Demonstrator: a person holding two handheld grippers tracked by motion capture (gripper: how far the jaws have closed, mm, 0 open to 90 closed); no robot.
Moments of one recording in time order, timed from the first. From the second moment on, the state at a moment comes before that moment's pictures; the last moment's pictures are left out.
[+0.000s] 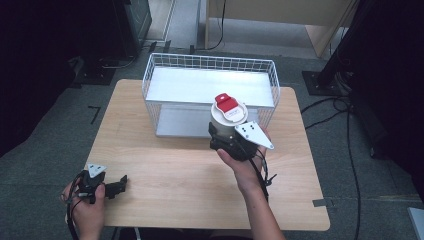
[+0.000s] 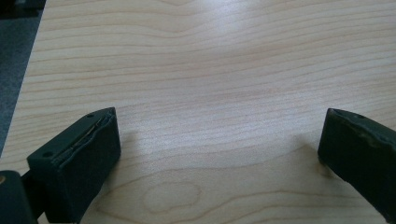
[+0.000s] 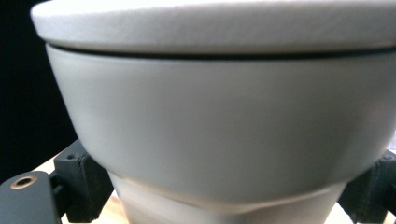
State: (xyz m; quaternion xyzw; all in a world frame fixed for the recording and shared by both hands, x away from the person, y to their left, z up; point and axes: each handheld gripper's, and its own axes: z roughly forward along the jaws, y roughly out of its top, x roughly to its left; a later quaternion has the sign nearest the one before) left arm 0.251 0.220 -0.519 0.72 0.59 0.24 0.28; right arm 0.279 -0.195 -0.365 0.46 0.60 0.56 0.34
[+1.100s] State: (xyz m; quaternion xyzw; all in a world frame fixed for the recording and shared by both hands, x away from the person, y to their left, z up) left arm 0.251 0.220 -0.519 0.72 0.59 0.24 0.28; right arm 0.353 -0.189 -0.299 0.45 0.57 0.56 0.39
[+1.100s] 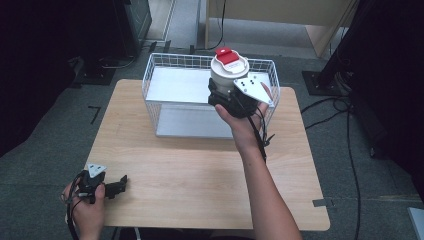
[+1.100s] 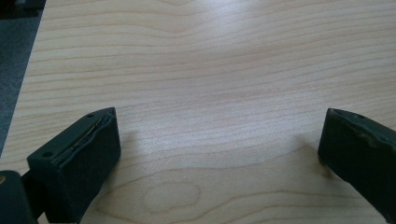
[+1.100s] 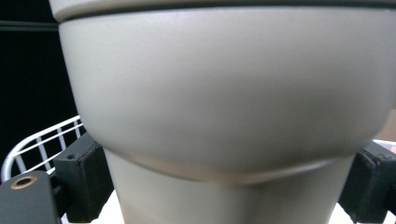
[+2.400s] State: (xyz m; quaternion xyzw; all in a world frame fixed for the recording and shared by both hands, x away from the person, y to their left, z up) left arm 0.251 0.220 -0.519 0.72 0.59 0.24 0.28; right arm 0.431 -0.192 -0.319 0.48 0.56 0.54 0.42
